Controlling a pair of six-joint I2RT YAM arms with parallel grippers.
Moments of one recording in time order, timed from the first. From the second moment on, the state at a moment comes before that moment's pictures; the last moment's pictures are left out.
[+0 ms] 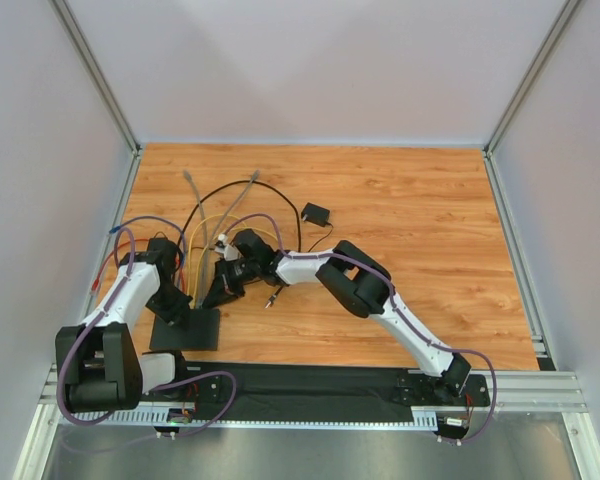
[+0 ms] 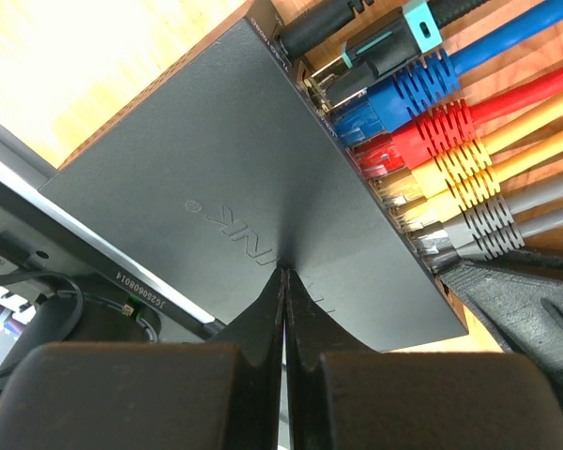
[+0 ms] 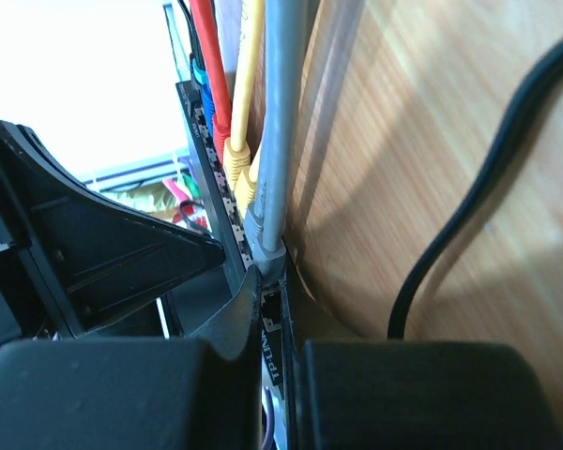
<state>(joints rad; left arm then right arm) 0.06 1.21 0.66 -1.04 -0.12 -0.90 0.97 2.58 1.77 0.26 -0.86 1.14</state>
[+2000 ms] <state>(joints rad) 0.06 1.27 0.69 -1.05 -0.11 -0.86 0.41 1.56 1.84 -0.63 -0.54 0.68</state>
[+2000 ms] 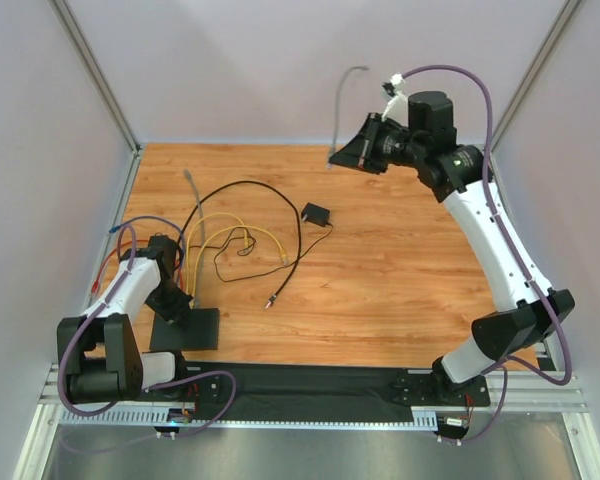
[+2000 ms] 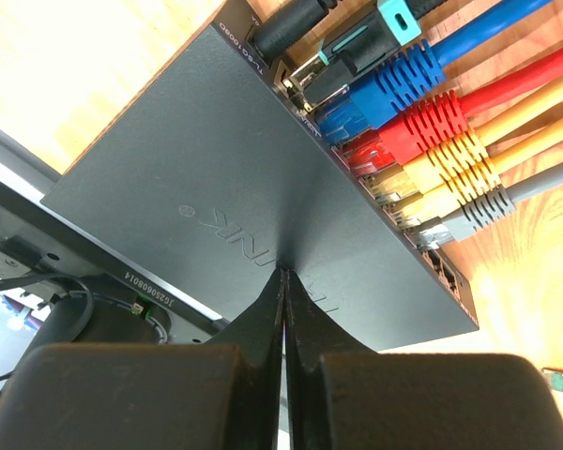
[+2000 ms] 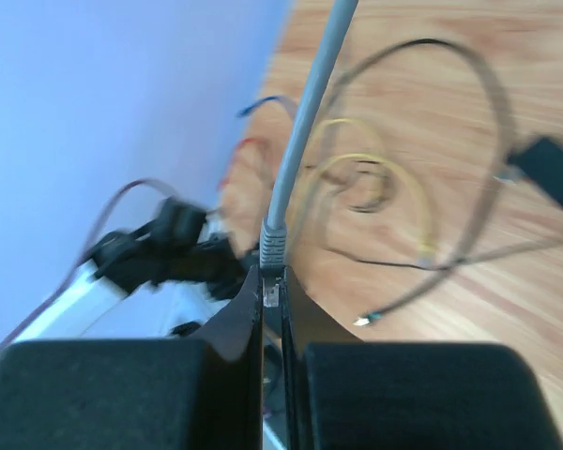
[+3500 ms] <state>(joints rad) 0.07 1.12 0.69 -1.08 -0.12 -0.90 0.90 2.07 1.76 -0.58 -0.34 0.43</state>
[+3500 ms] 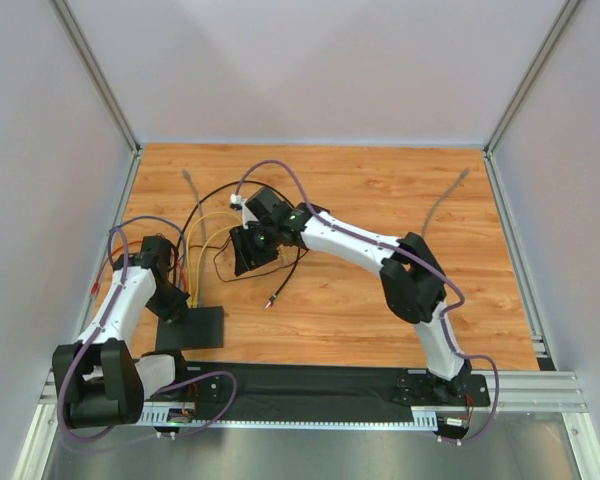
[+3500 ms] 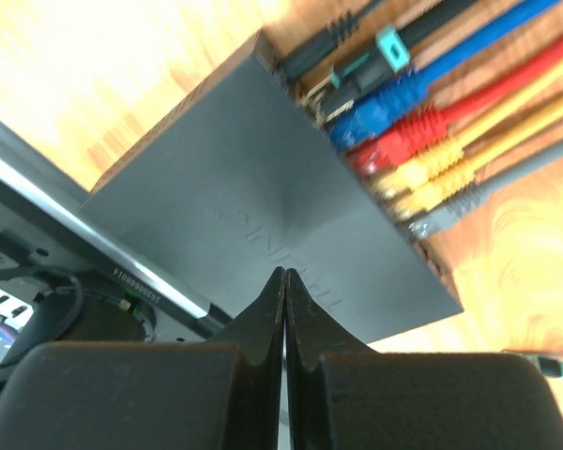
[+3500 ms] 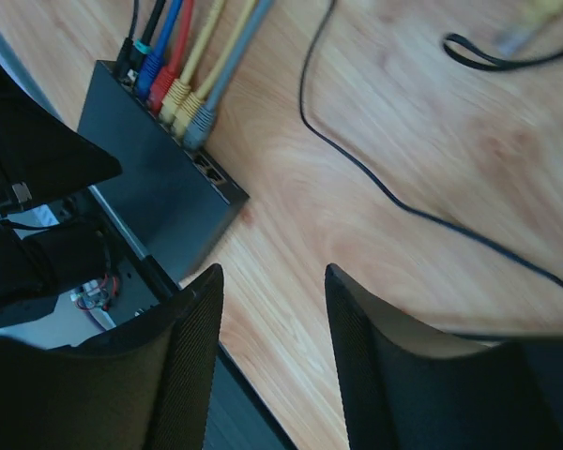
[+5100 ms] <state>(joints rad) 0.15 1.18 0.66 -0.98 -0.05 -0.83 0.97 2.53 1.86 -0.04 -0.81 0.97</state>
